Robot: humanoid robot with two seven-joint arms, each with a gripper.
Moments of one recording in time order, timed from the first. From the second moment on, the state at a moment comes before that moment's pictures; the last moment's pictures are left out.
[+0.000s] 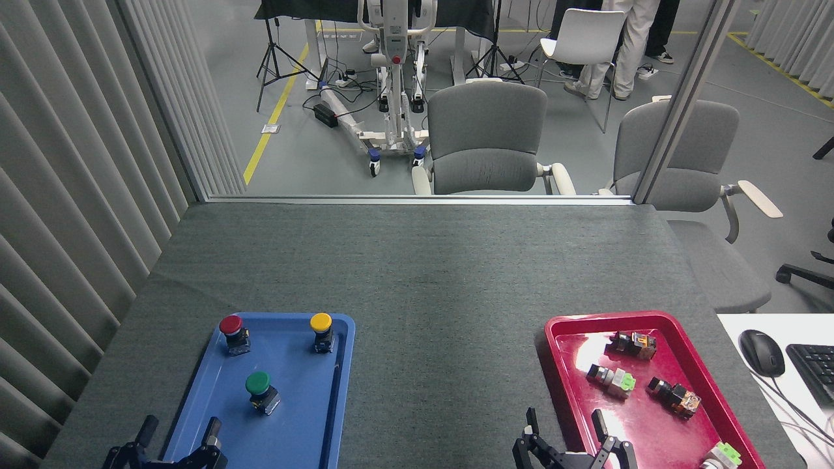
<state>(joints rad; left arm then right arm) 0.25 0.16 0.18 -1.55 -1.29 -0.29 0.29 0.29 0.11 0.08 -1.69 1.55 0.05 -0.14</state>
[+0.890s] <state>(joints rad) 0.22 0.20 0.18 -1.52 -1.30 -0.28 0.31 0.28 0.10 0.04 -1.69 1.55 0.05 -0.15</state>
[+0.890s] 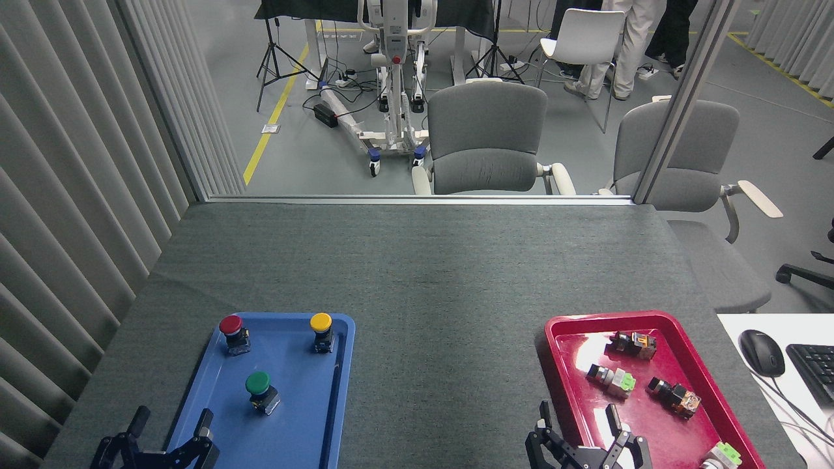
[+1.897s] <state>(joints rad) -0.05 0.28 -0.16 -1.14 -1.29 -0.27 0.30 0.25 0.14 0.01 -1.68 1.62 0.04 -0.14</state>
